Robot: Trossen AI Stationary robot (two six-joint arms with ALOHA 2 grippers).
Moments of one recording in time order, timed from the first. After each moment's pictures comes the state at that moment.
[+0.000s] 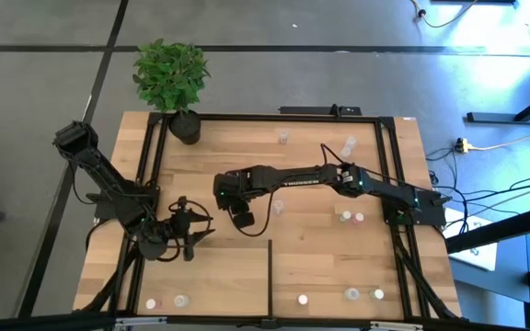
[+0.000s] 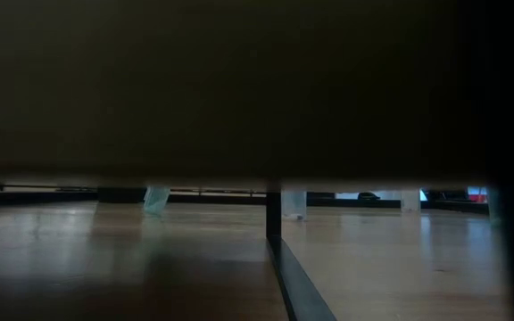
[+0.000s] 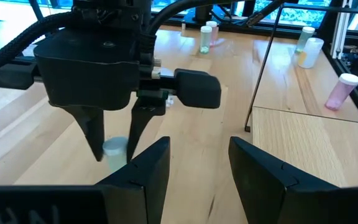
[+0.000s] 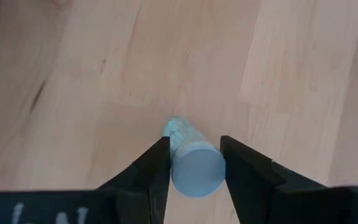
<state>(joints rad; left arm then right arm) -0.85 1.11 0.44 0.01 -1.00 -0.65 0.02 2.52 2.33 -0.91 0.00 -0.27</state>
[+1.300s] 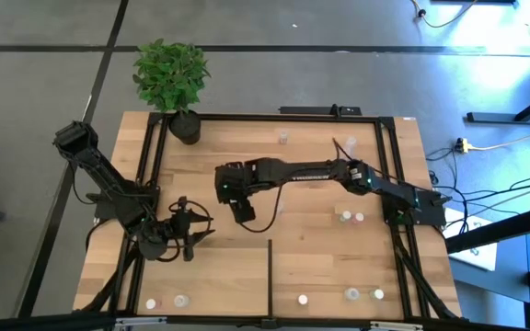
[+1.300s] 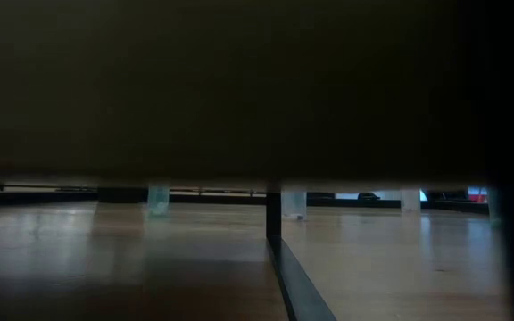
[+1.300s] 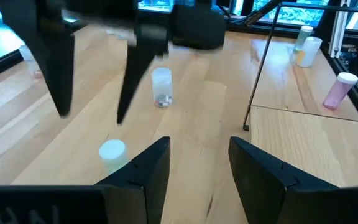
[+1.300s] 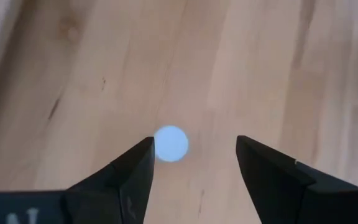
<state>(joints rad) -0.85 1.11 0.44 0.02 -1.00 -0.65 0.02 2.43 2.36 -0.96 0.03 -0.27</state>
